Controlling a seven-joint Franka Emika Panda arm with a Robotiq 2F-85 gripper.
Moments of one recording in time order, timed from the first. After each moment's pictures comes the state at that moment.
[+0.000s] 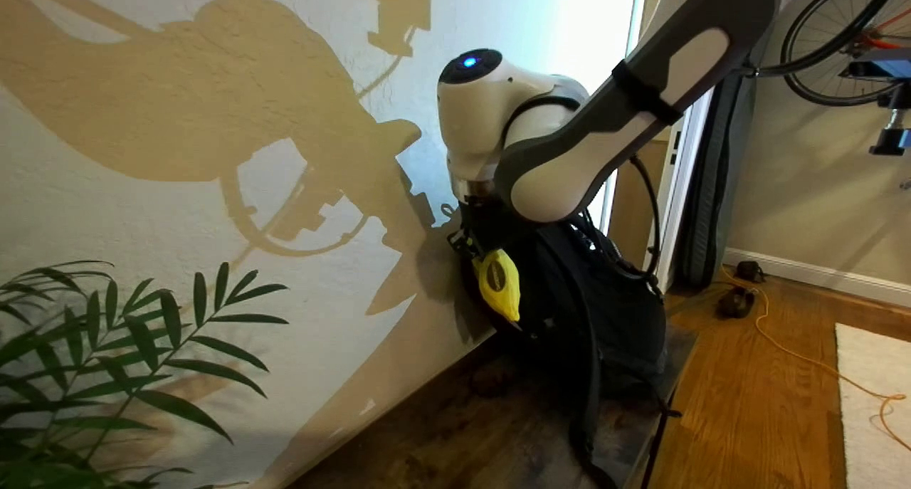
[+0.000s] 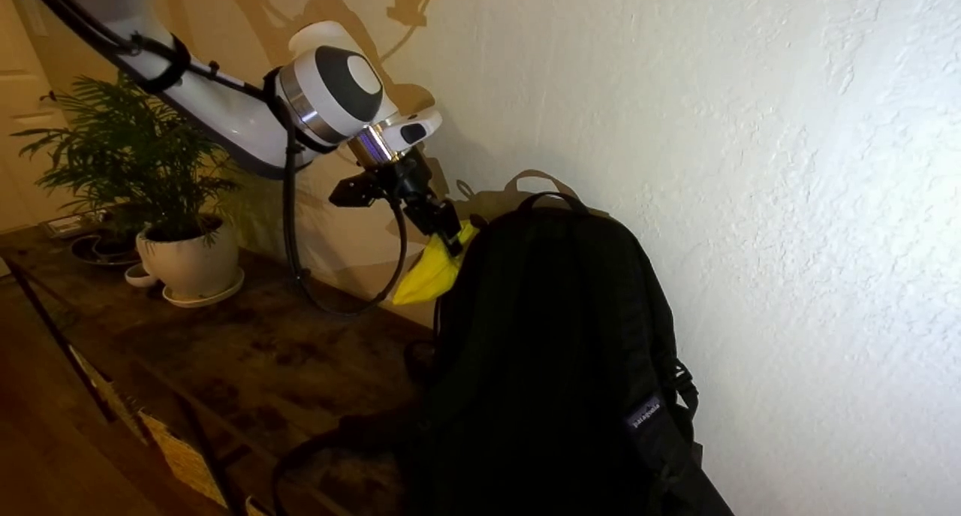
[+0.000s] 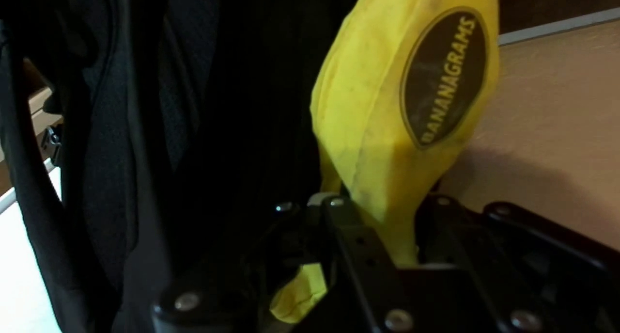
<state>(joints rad) 0.31 0.76 -0.33 -1.58 -0.48 2.48 0.87</state>
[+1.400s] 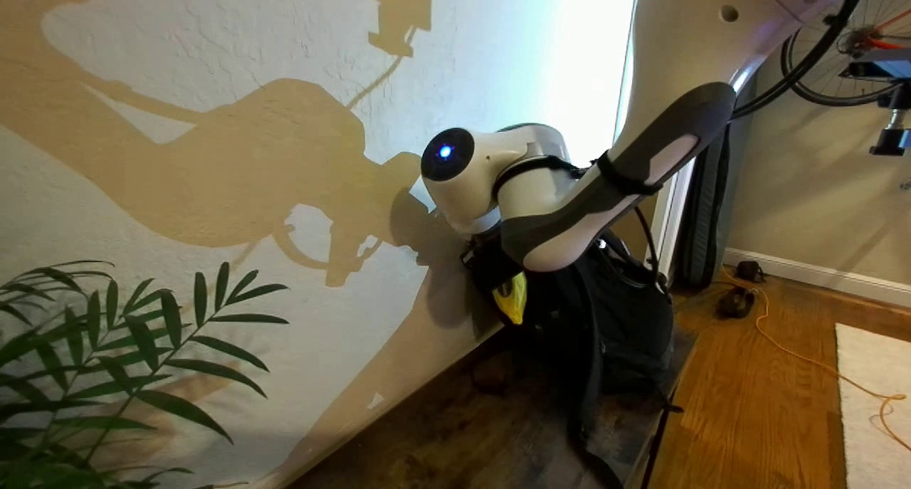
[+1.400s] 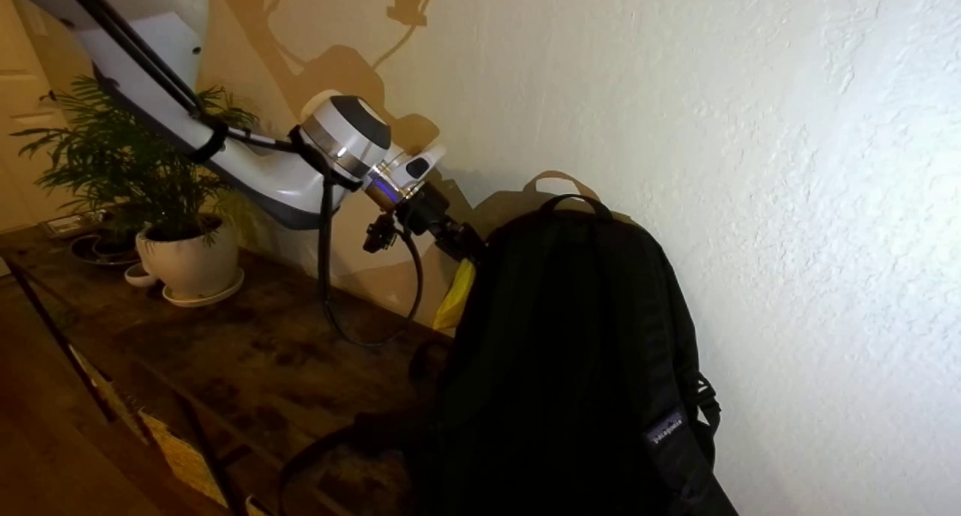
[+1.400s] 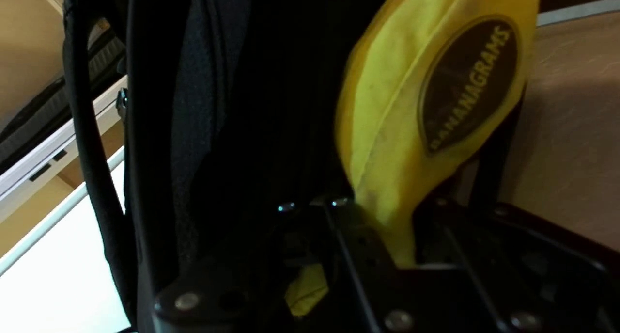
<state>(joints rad) 0.35 0.94 -0.42 -1.45 -0.75 2.37 1.17</state>
